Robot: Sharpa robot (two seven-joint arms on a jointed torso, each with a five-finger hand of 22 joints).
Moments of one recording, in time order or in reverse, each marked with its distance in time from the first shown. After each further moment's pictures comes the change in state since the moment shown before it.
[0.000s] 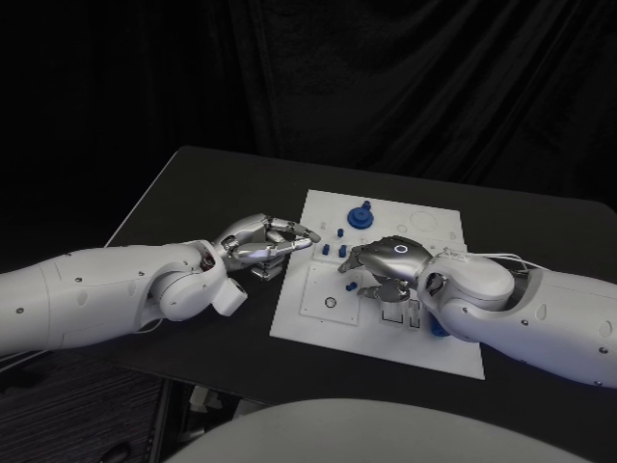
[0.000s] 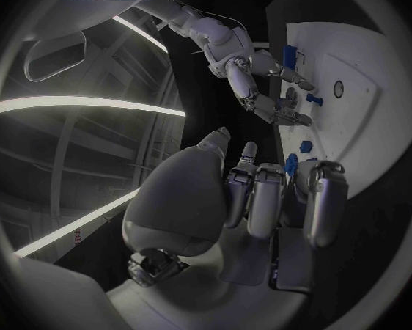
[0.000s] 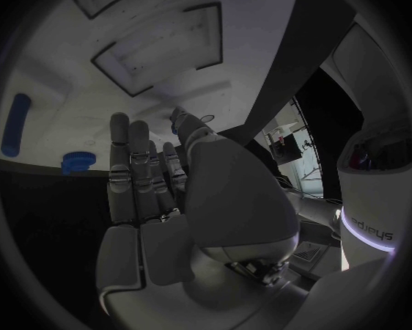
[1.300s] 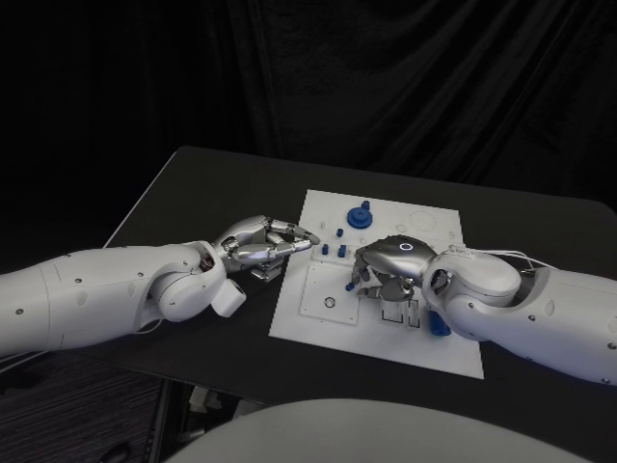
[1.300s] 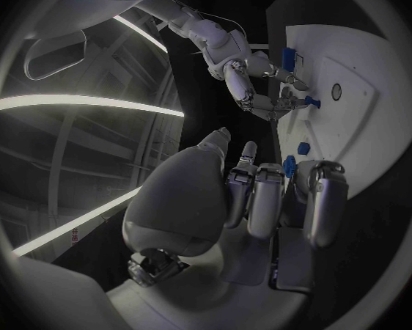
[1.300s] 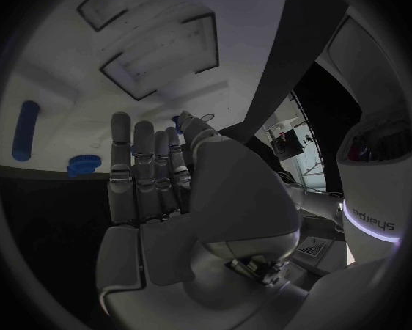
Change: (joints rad) left arm -0.001 0.004 0.000 -0.004 0.000 0.013 -0.011; left_hand 0.005 0.005 0.000 0.000 0.011 0.007 0.000 0.000 -0.003 -0.002 0.001 -0.002 0.000 0.000 0.000 0.000 0.000 0.000 0.000 0.000 0.000 0.000; right arm 0.006 -0.016 0.000 0.005 0.045 0.024 0.006; right_hand -0.060 0.030 0.012 0.041 0.032 0.214 0.022 0.138 0.113 0.114 -0.082 0.444 0.226 0.016 -0.059 0.020 -0.017 0.000 0.034 -0.045 -0.032 0.032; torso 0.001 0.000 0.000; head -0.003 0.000
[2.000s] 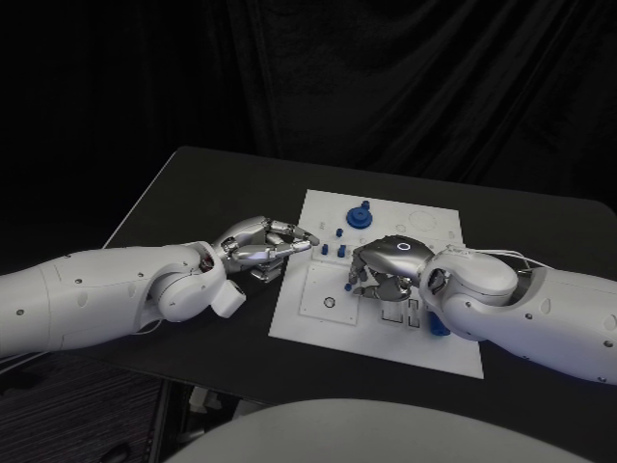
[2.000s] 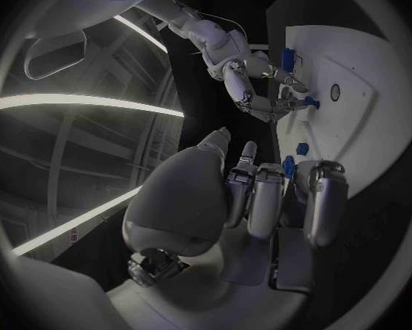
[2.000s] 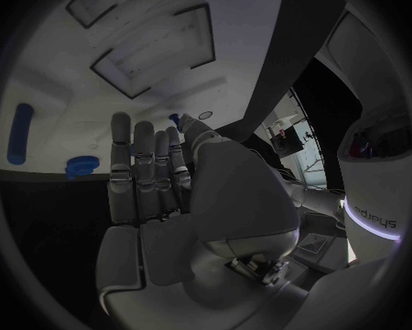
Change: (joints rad) left arm -0.002 0.004 0.000 -0.006 0.000 0.006 -0.002; left_hand 0.000 0.000 0.000 0.000 0.004 0.000 0.000 0.000 -0.002 0.000 0.000 0.000 0.000 0.000 0.000 0.000 0.000 0.000 0.000 0.000 -0.004 0.000; right arm -0.001 0.003 0.000 -0.001 0.023 -0.009 0.001; right_hand -0.015 0.016 0.011 0.011 0.006 -0.004 -0.004 0.014 0.018 -0.004 -0.004 0.011 0.010 0.000 0.000 0.008 0.001 0.000 0.000 0.000 -0.008 0.005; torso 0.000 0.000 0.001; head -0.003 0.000
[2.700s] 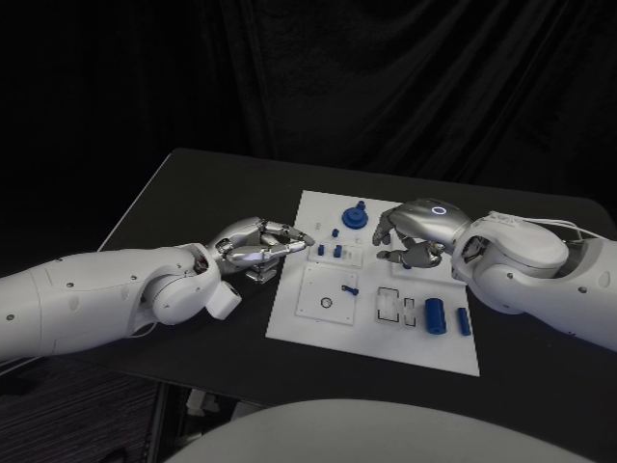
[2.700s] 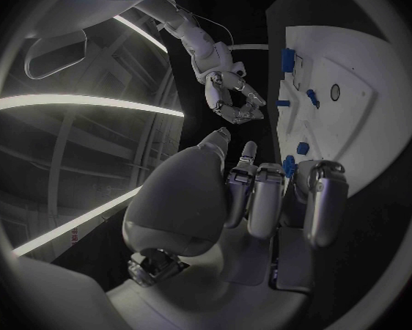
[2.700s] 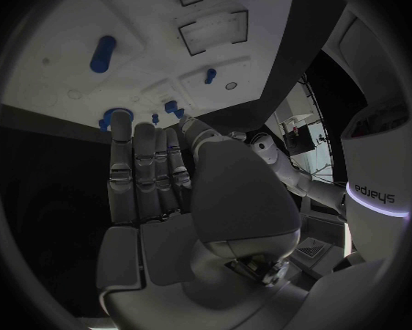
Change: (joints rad) left arm 0.000 -0.009 0.000 0.006 0.000 -0.001 -0.001; left_hand 0.000 0.000 0.000 0.000 0.000 0.000 0.000 0.000 -0.001 0.000 0.000 0.001 0.000 0.000 0.000 0.000 0.000 0.000 0.000 0.000 0.000 0.000; right arm 0.123 -0.128 0.000 0.081 0.009 -0.040 -0.029; right_hand 0.002 -0.053 0.043 0.028 -0.020 -0.027 0.017 -0.035 -0.001 0.069 0.012 -0.240 -0.133 0.136 -0.002 0.103 0.117 0.000 0.097 -0.011 0.036 0.016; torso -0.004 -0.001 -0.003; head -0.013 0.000
